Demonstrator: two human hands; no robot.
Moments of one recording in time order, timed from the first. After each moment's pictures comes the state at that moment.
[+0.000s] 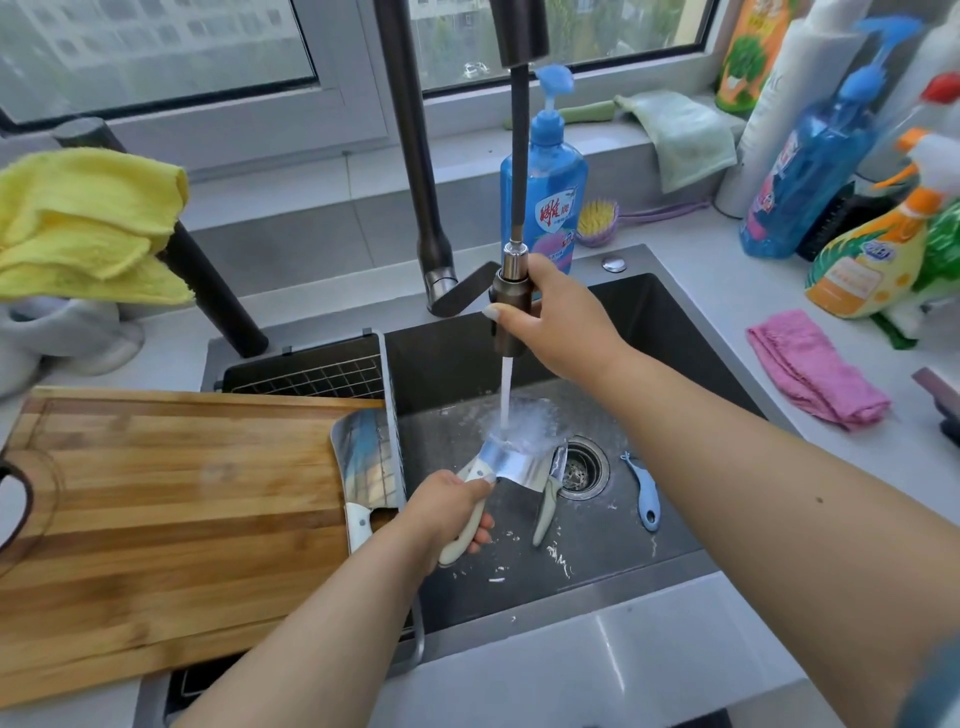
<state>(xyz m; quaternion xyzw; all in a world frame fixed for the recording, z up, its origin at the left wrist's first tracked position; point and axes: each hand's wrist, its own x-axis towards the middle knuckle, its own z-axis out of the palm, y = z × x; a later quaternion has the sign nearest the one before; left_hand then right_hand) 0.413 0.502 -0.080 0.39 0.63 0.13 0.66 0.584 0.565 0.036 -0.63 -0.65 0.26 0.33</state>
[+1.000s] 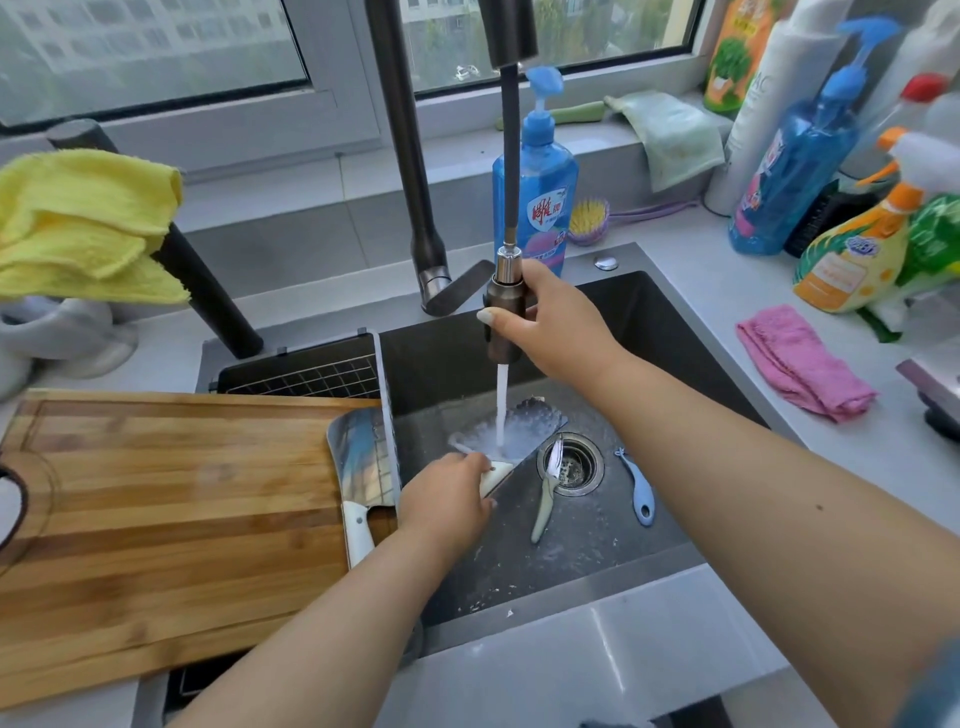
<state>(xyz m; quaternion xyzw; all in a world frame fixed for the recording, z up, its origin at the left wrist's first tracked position) 0.421 0.493 -0.068 0.79 0.59 0.00 0.18 0.582 0.555 0.037 -0.63 -0.65 0.27 0.33</state>
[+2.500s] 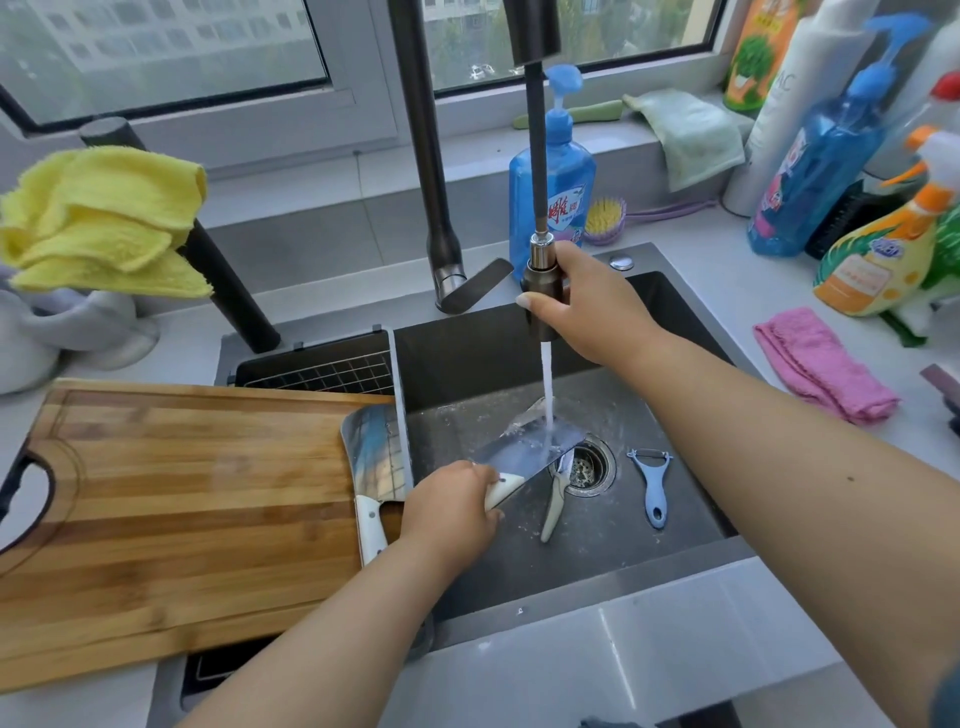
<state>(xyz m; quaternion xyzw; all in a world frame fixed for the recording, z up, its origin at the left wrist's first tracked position) 0.411 0.482 -0.060 0.80 0.57 0.00 0.19 0.601 0.562 0.045 -0.65 -0.67 0.21 0.29</state>
